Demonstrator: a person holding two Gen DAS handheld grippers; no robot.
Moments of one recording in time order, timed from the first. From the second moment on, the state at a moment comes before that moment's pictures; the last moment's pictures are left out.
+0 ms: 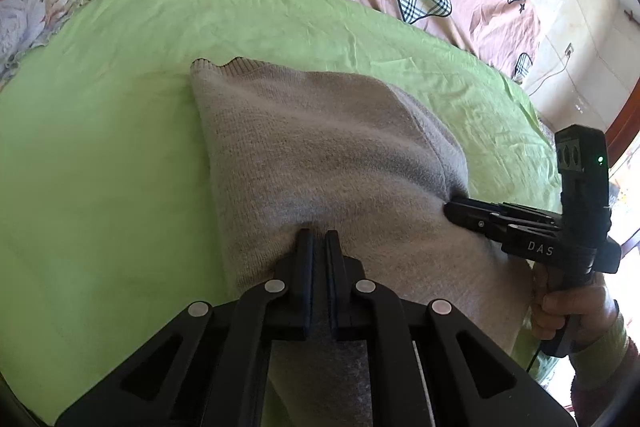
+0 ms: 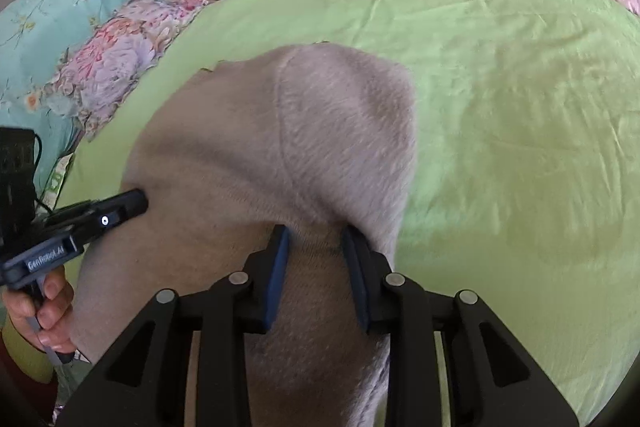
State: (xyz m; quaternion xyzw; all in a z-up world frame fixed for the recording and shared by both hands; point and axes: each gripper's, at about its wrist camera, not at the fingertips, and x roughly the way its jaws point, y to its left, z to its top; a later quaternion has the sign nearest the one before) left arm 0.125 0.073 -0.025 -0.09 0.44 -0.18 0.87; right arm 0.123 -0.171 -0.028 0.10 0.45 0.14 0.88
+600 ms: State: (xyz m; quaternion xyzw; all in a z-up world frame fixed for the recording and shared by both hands) left arm 0.006 0.067 -0.011 -0.06 0.44 -0.22 0.87; right arm 0.011 -0.167 0.008 0.12 0.40 0.19 0.89
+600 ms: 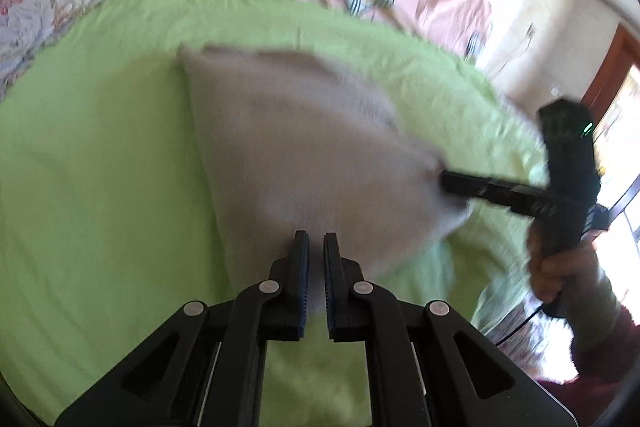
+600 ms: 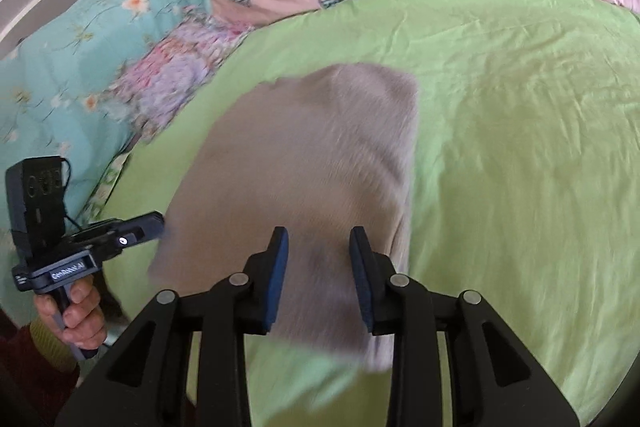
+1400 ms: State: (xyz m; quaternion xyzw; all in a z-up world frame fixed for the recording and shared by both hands) left arm -0.016 0.074 -0.013 -0.08 0.45 -0.17 0.88; right arm -0.026 -0.186 -0.018 0.09 0.43 0.11 0.89
